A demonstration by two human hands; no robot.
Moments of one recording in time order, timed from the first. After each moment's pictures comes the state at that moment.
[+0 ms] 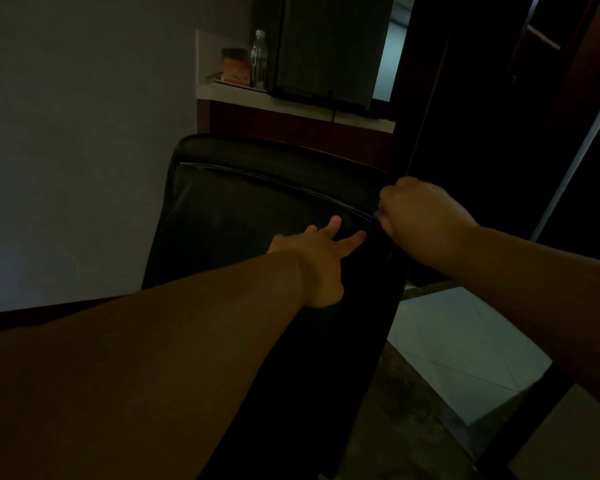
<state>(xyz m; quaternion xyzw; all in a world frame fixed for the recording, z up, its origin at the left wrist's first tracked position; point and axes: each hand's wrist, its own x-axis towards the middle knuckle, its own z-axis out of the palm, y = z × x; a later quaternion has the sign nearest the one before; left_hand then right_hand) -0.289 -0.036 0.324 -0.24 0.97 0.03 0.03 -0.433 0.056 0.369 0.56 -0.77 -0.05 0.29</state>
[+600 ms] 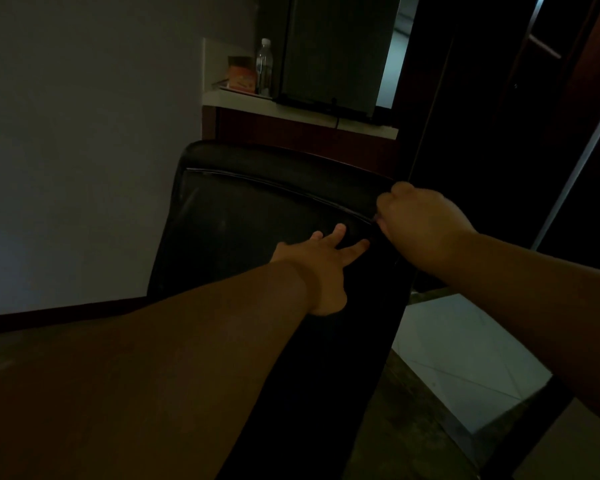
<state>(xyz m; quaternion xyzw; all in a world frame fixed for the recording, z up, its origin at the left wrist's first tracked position) -0.283 -0.037 0.321 -0.24 0.97 0.03 0.03 -0.426 0.048 0.366 0.56 -0.75 -0.13 0.33</state>
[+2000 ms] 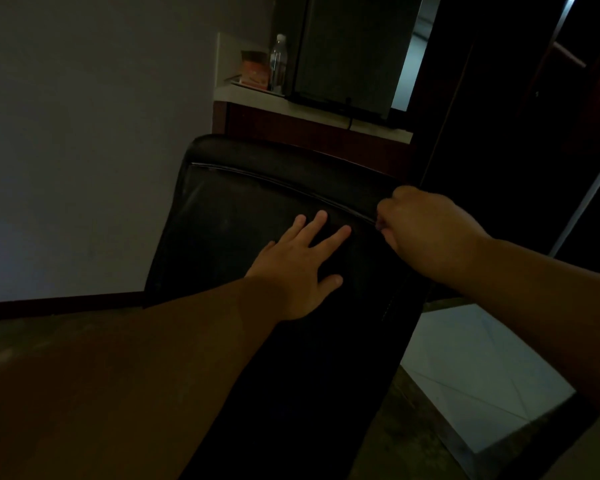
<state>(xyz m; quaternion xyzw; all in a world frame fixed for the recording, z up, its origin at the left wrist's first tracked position) -0.283 -0.091 0.283 -0.24 0.96 0.08 -0.12 -0.429 0.038 0.372 0.60 -0.73 -0.08 0.32</state>
